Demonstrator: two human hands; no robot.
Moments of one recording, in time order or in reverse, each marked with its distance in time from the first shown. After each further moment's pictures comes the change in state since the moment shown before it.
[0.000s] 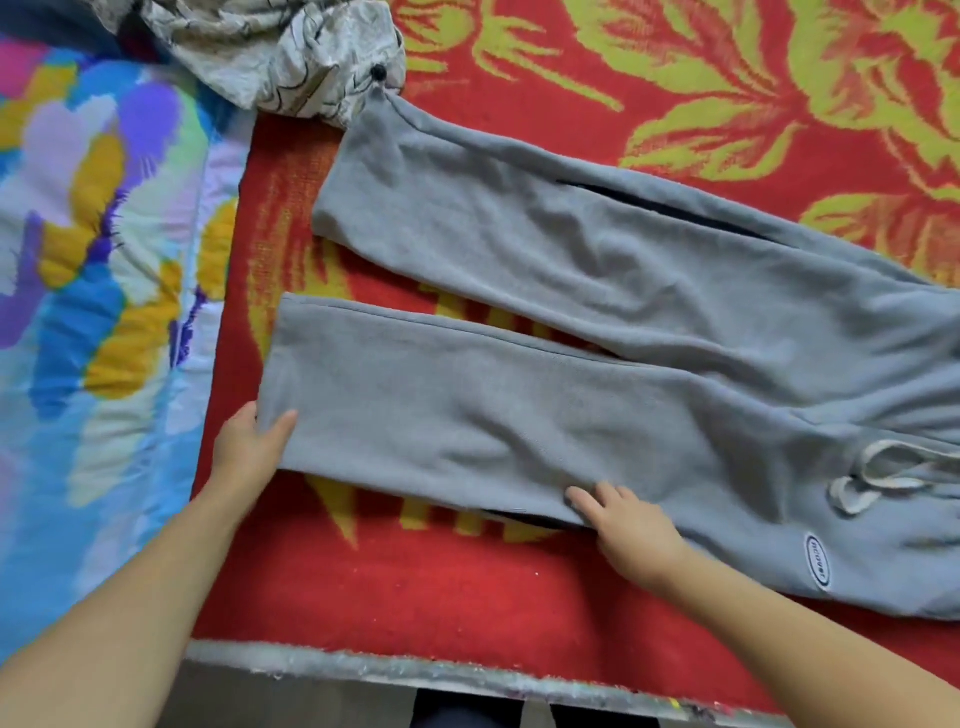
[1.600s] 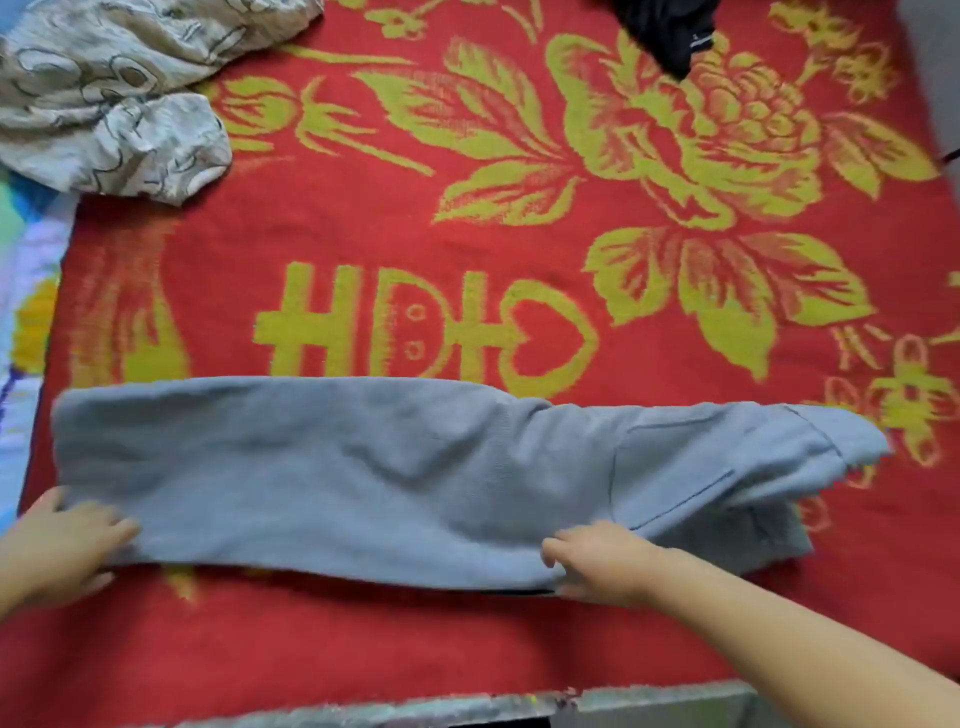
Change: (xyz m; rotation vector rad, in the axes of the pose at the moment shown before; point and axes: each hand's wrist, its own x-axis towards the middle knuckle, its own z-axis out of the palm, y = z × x) left_hand 0.007 0.002 -0.022 1.585 -0.385 0.928; right_hand -0.098 0.102 -0.031 0.079 -0.167 -0.111
